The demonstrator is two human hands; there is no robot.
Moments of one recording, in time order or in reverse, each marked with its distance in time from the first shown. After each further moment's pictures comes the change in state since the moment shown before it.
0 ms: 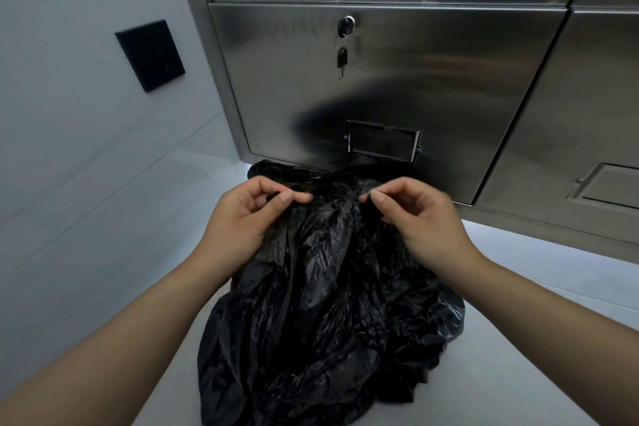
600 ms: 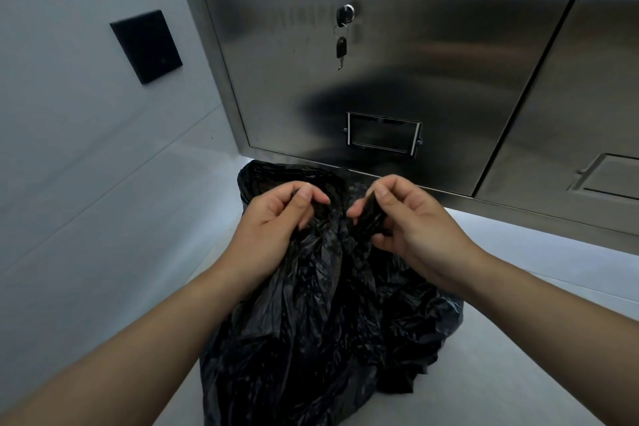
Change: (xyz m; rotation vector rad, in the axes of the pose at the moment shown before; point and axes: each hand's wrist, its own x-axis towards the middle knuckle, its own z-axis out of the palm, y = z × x) left_hand -0.015 0.008 0.030 0.126 -0.072 0.053; right_hand -0.012 -0.006 0.006 0.366 -0.219 0.246
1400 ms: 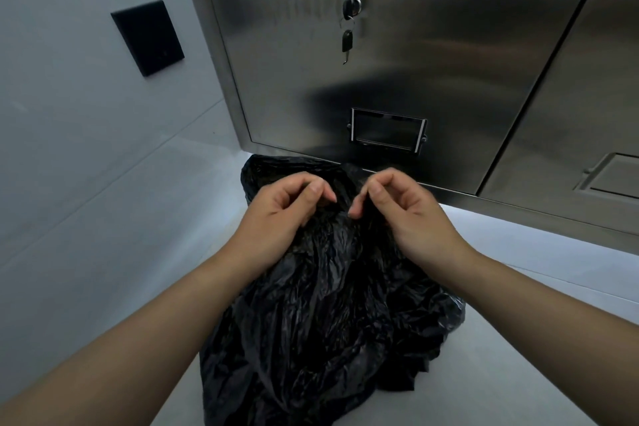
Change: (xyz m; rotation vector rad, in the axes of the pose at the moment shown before) left_hand 0.006 0.003 -0.002 0.109 -0.026 0.025; right_hand 0.010 0.006 0.006 -0.265 0.023 -0.264
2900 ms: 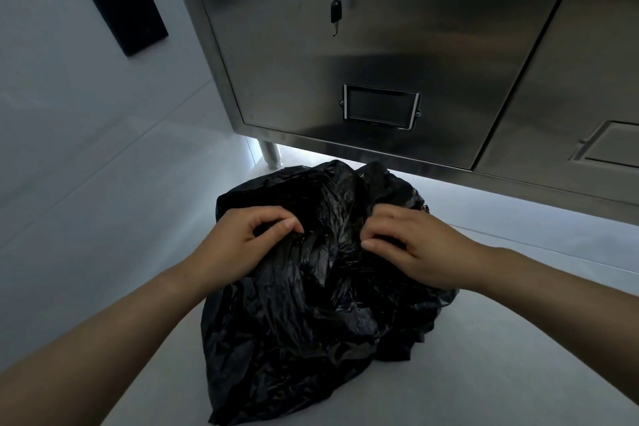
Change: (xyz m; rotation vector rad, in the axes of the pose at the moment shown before) left_hand -0.036 -0.044 -0.029 0.404 -0.163 -0.023; right_hand -0.037 0.027 -0.037 -0.852 -0.448 -0.147
